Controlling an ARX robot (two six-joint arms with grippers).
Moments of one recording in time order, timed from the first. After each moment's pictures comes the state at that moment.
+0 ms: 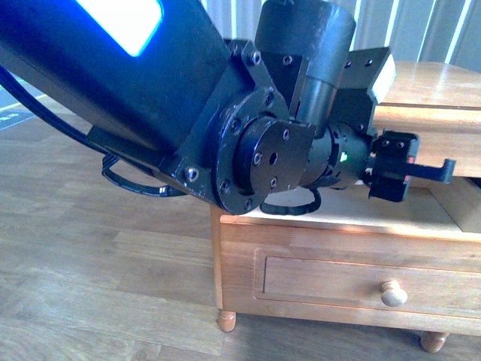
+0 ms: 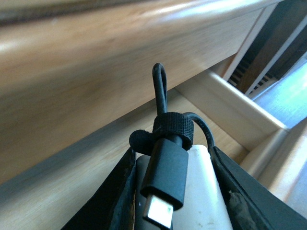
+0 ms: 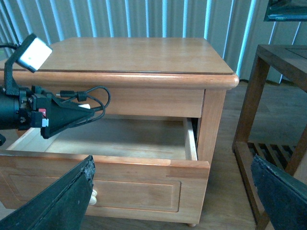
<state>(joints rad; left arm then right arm) -0.62 2.15 1.39 0.48 0.24 -0.06 -0.25 0.27 0.07 0.20 -0.25 0.00</state>
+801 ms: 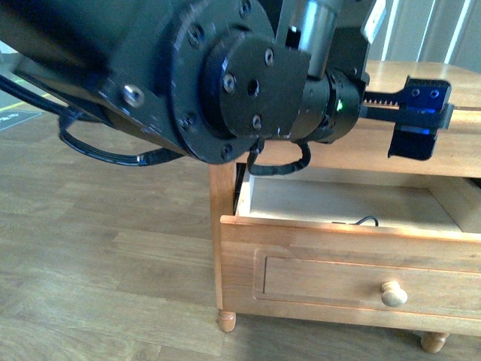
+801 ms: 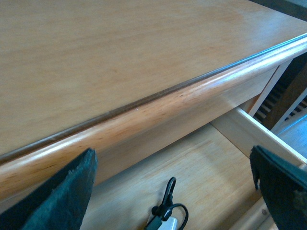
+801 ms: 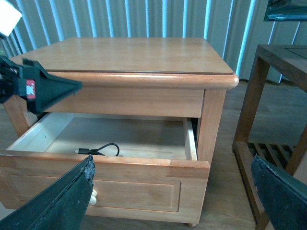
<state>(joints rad) -0.63 2.01 1.33 0.49 0.06 -0.02 -0.25 0.27 0.07 0.20 -0.25 0.00</state>
